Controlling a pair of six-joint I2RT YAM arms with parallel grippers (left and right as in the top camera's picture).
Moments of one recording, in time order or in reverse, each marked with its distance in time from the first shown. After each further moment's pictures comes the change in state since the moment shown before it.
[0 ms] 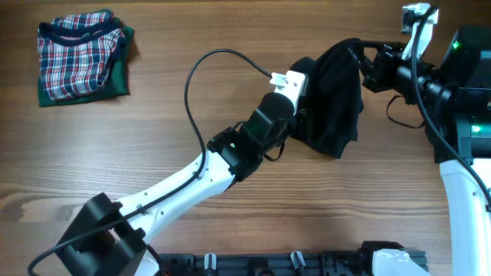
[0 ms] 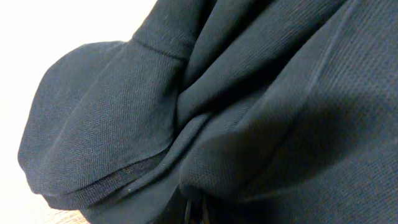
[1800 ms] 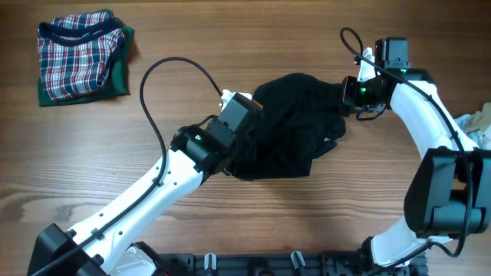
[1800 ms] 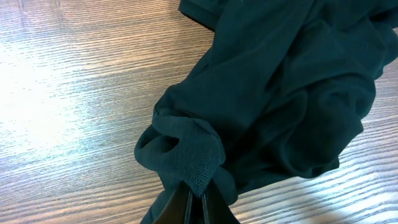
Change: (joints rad) left arm 0.132 -0.158 0.047 -0.858 -0.126 0.007; right arm 0.003 0.571 -0.098 -0.107 0.428 -0.119
